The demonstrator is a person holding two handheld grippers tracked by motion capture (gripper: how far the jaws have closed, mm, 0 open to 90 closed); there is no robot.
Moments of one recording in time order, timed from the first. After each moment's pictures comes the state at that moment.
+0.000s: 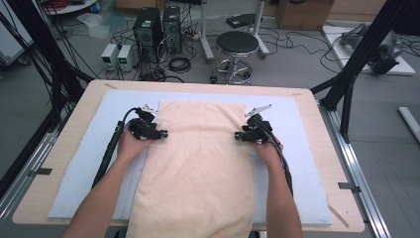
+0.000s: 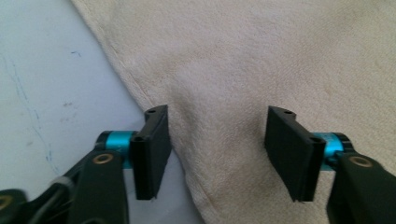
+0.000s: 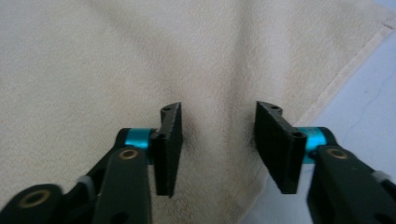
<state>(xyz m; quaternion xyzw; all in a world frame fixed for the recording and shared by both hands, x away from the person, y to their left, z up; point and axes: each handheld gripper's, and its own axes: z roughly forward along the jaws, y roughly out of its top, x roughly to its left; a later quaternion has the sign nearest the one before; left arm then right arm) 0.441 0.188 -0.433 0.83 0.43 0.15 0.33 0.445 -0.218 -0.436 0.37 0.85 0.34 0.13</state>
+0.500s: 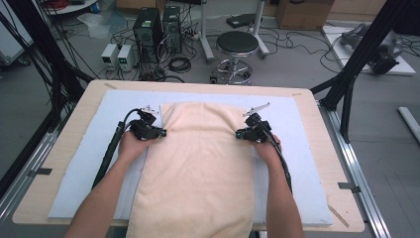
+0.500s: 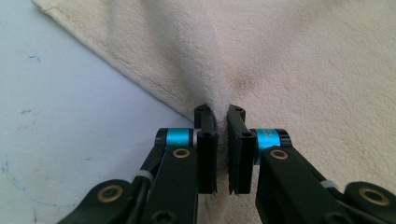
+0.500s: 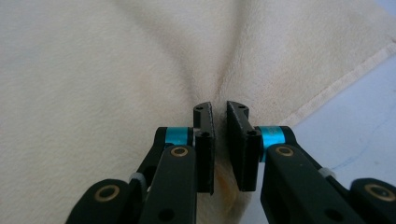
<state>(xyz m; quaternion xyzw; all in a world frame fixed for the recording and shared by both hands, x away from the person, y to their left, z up) 0.438 0.187 -0.430 0.84 0.40 0.11 0.35 0.443 -0.213 -0.428 0.37 0.86 0.33 0.10</state>
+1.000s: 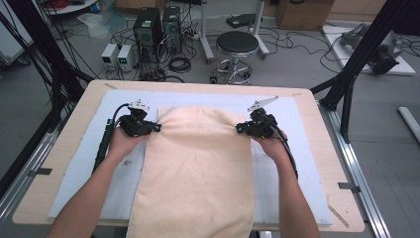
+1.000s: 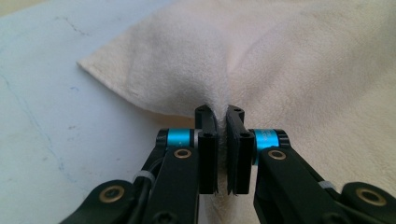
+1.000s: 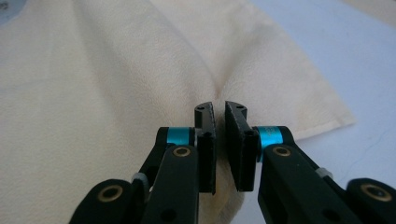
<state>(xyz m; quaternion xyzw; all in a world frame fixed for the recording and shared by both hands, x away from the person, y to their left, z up) 0.423 0.207 -0.395 0.83 0.37 0.12 0.39 0.427 -0.218 -0.382 0.31 0.86 0.38 0.10</state>
